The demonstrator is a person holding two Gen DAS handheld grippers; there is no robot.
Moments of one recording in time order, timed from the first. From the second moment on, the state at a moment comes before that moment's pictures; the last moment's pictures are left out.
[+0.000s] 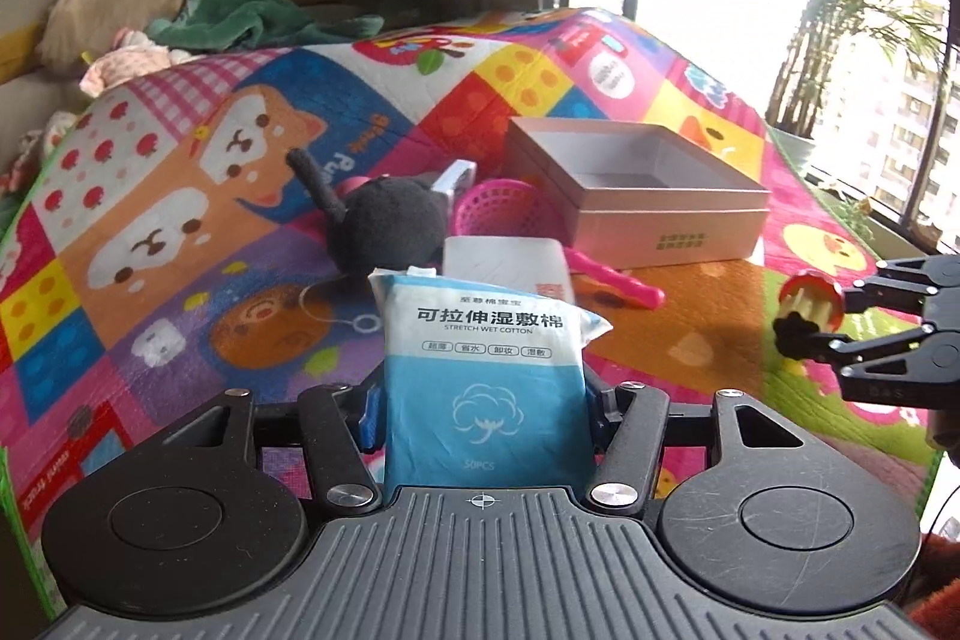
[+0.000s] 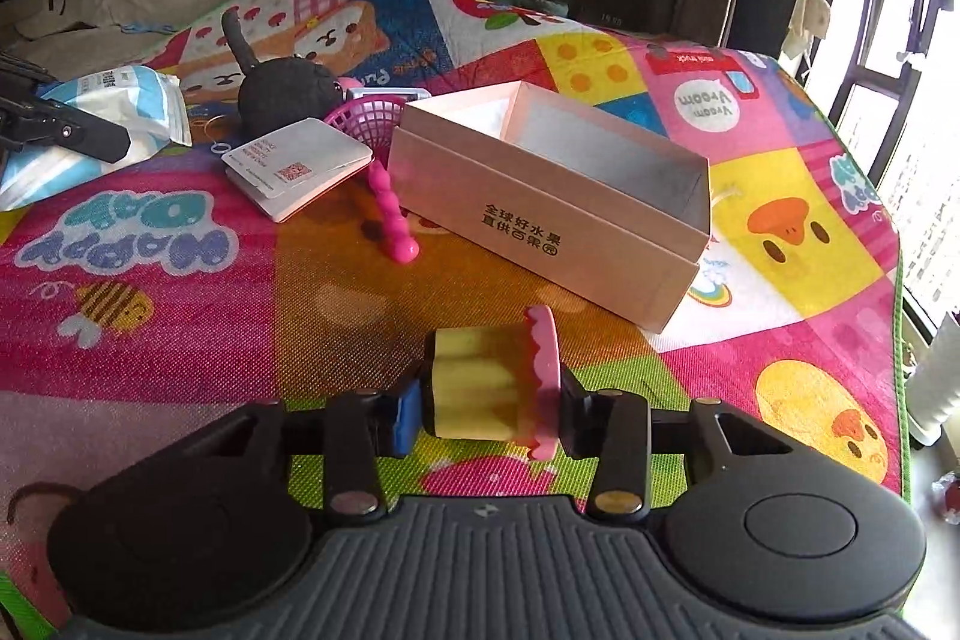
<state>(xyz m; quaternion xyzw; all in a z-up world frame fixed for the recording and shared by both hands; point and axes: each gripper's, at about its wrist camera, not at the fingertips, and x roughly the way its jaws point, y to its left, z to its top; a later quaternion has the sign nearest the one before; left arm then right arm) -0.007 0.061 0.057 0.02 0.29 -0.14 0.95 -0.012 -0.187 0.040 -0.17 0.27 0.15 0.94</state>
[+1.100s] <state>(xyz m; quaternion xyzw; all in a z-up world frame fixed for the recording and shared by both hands) 0.194 -0.050 0.104 0.04 0.19 -0.22 0.96 0.199 -0.247 0.149 -0.01 0.24 0.07 0.97</state>
